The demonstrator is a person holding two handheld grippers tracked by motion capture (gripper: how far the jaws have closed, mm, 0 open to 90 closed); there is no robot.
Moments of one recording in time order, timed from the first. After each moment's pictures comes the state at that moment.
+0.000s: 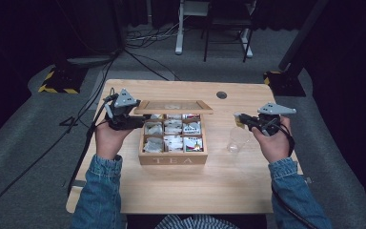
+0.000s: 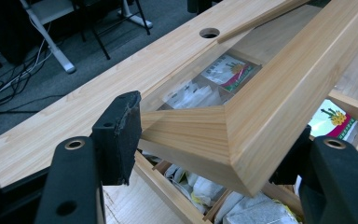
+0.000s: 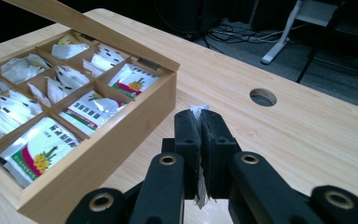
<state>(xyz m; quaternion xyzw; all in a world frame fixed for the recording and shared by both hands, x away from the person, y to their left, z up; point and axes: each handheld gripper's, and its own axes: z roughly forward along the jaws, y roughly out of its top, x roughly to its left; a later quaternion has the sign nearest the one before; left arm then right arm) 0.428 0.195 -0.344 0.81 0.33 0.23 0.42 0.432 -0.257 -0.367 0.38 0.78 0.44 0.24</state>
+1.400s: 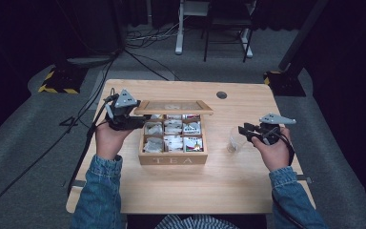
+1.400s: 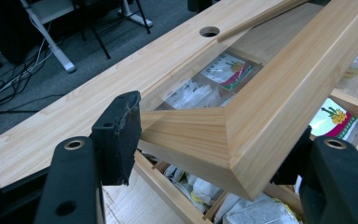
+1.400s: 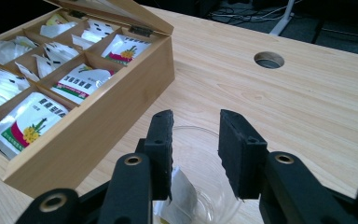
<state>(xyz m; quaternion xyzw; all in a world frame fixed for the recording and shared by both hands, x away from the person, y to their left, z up) 0.427 0.194 -0.344 0.81 0.33 0.23 0.42 0.425 -0.271 -0.405 0.42 0.77 0.44 0.21</state>
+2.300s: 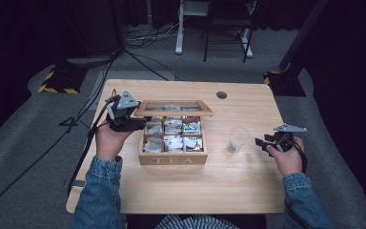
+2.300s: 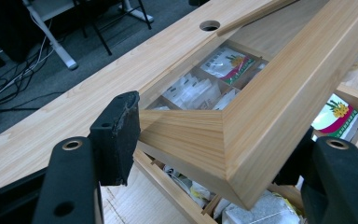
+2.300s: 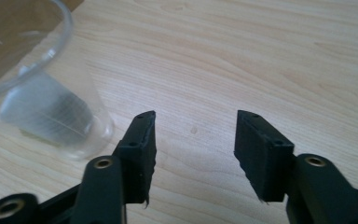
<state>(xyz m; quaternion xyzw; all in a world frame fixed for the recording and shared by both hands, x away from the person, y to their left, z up) 0.425 0.191 -0.345 0.82 0.33 0.24 0.41 0.433 -0.340 -0.459 0.49 0.76 0.36 0.21</state>
